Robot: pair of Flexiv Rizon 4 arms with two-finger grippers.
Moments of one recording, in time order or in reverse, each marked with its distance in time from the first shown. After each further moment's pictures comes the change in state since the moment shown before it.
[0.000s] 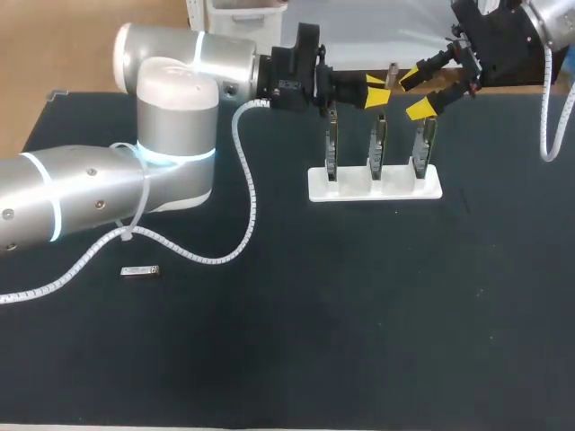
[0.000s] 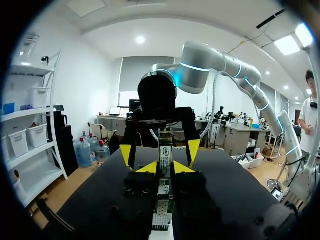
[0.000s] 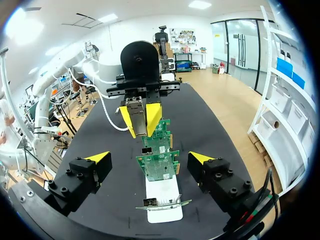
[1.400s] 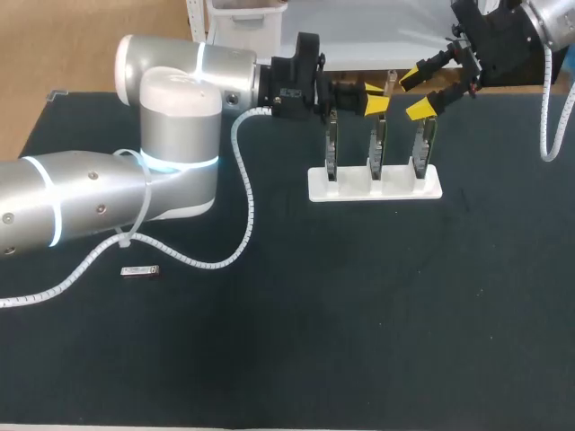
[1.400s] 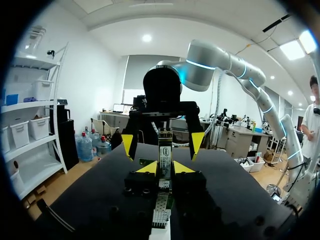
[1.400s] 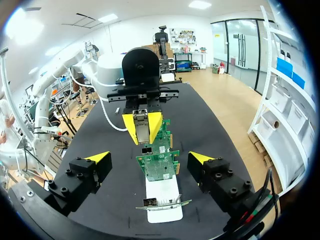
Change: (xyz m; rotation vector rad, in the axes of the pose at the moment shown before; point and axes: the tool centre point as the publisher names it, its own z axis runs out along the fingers) left arm 0.013 0.001 0.003 -0.028 0.003 -0.048; right arm 0.000 0.000 0.000 0.000 0.000 0.000
